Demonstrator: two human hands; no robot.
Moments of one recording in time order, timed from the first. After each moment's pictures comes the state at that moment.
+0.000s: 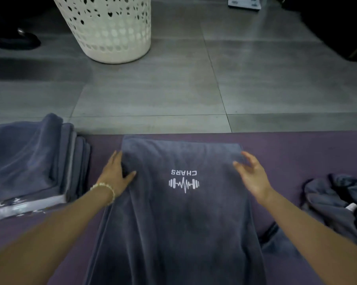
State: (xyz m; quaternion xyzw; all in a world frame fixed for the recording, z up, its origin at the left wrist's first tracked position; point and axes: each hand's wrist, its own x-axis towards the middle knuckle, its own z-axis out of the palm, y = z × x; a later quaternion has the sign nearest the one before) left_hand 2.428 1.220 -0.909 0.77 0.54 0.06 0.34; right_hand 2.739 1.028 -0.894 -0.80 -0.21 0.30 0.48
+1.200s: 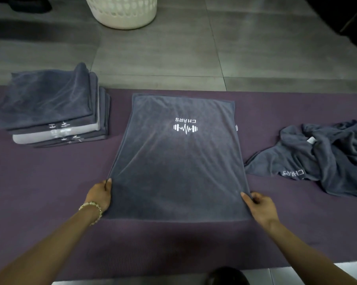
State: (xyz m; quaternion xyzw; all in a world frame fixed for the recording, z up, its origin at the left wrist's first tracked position) left_hand 2.274 1.028 -0.913 0.61 0.69 0.03 0.39; right_hand 2.624 0.784 -0.919 -0.90 -0.18 0.29 0.27
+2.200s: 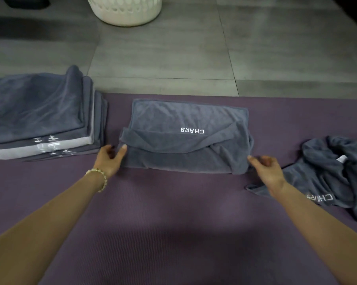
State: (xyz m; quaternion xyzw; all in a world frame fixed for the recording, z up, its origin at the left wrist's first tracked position) left_hand 2.349 1.140 -0.914 0.57 0.67 0.17 0.45; right_hand 2.705 0.926 -0.927 -0.85 -0.13 0.29 0.42
